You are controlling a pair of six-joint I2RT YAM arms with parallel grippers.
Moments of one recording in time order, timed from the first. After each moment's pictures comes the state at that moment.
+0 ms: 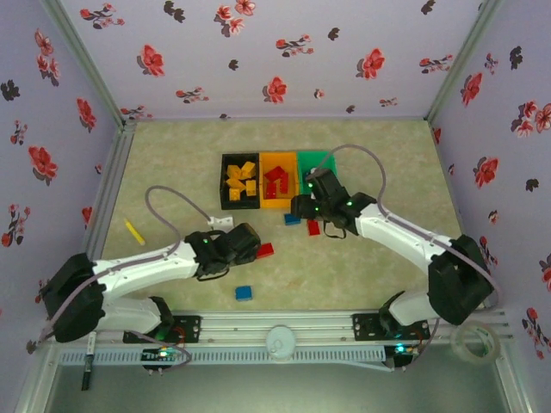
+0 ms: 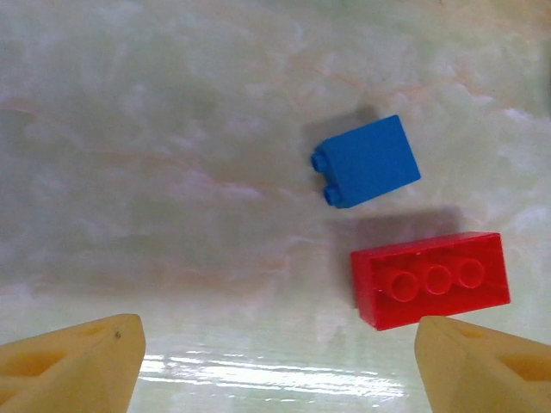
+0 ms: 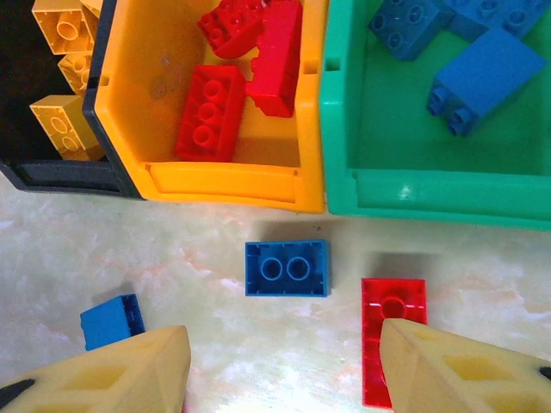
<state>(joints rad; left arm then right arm) -1.05 1.29 0.76 -0.66 -0.40 -1.13 0.67 1.40 0.95 -0.43 0.04 0.57</state>
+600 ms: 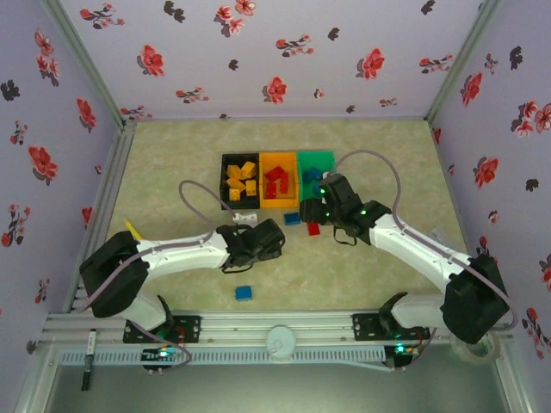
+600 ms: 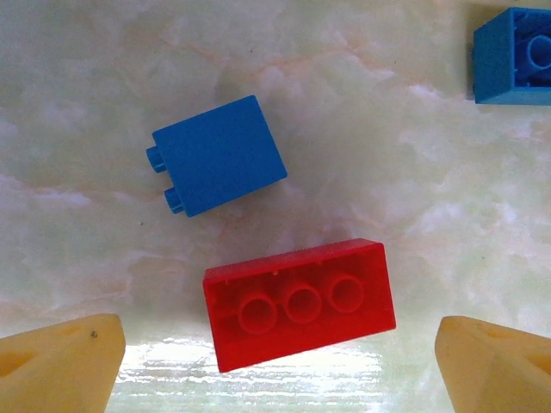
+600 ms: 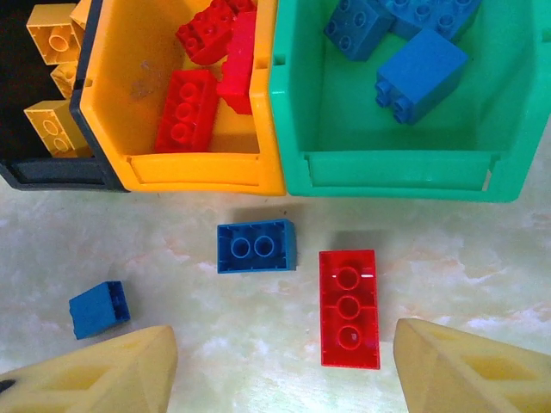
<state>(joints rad) -1.09 1.54 0.90 -0.55 -0.35 -1.15 0.65 1.27 0.88 -0.46 0.06 0.57</state>
